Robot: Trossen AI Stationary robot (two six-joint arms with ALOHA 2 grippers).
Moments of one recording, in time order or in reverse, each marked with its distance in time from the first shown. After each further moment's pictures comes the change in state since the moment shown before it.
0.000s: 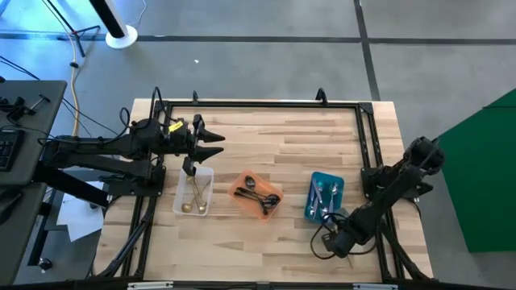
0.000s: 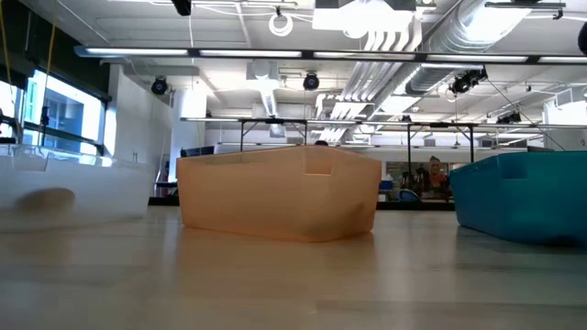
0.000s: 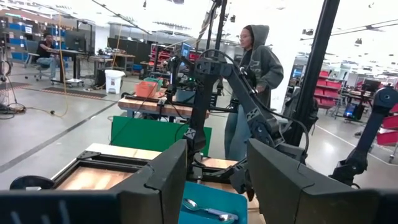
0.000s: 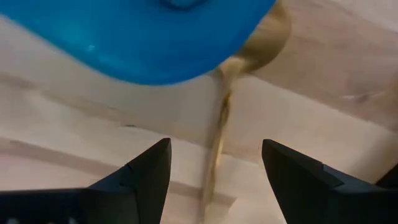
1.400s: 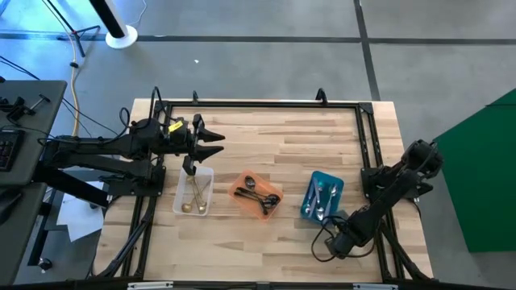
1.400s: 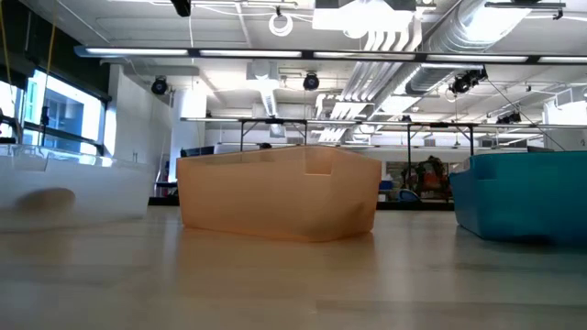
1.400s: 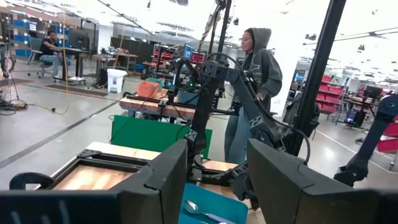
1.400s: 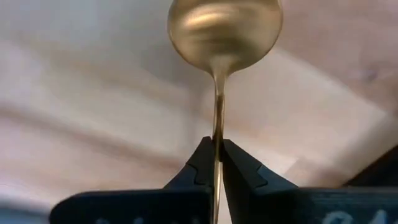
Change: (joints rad) left arm 0.000 0.000 0.000 0.006 -0.014 -0.027; right arm 0.005 0.045 -0.004 -0.011 -0.078 -0.078
